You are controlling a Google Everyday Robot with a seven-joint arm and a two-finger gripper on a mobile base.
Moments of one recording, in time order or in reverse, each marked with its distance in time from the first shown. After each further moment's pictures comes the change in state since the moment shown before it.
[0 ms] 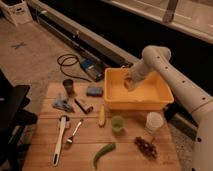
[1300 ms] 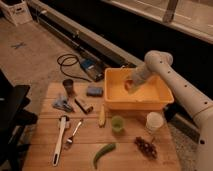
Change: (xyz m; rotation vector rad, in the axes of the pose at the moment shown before) arm -0.002 0.004 0.004 0.024 -0.020 -0.009
